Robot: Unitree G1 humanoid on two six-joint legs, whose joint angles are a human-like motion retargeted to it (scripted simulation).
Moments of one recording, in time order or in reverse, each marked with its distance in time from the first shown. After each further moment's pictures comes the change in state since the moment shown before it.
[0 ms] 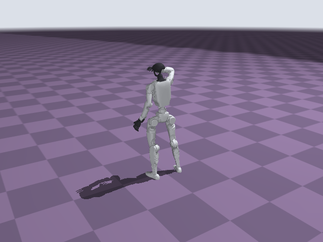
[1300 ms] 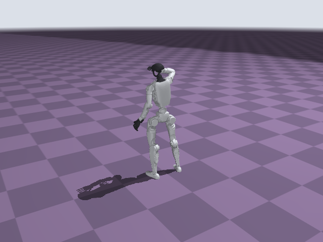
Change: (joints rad) left arm -0.040 0.055 -0.017 -0.049 0.137 0.013 -0.048; right arm 0.316 -0.162 -0.279 -0.074 0.009 0.019 0.094; waist 0.062 -0.048 0.019; left_leg 0.001 -0.007 -0.010 0.007 0.006 -0.003; right_leg 0.008 -0.009 -0.004 0.002 0.007 0.000
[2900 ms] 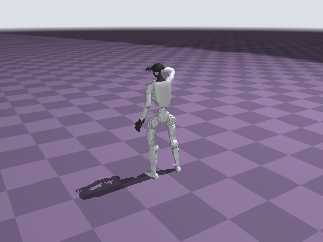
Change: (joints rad) left arm 0.020 -0.083 0.040 0.061 -0.110 0.037 0.048; right arm -0.293 0.182 0.233 0.099 0.080 0.034 -0.002; waist -0.098 0.030 0.016; left_leg -0.027 0.006 0.013 -0.001 0.012 0.003; right_leg -0.038 0.009 0.020 -0.001 0.024 -0.003
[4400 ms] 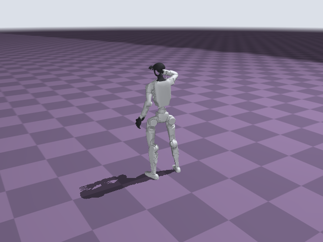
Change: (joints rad) left arm 0.099 0.001 -0.033 -0.220 0.050 0.009 -0.095; right arm 0.333 -0.081 -0.259 -0.086 -0.099 0.041 -0.001; waist 0.024 0.046 -0.009; left_leg 0.030 0.003 0.064 -0.002 -0.017 0.003; right_leg -0.011 0.012 0.057 0.001 -0.006 0.003
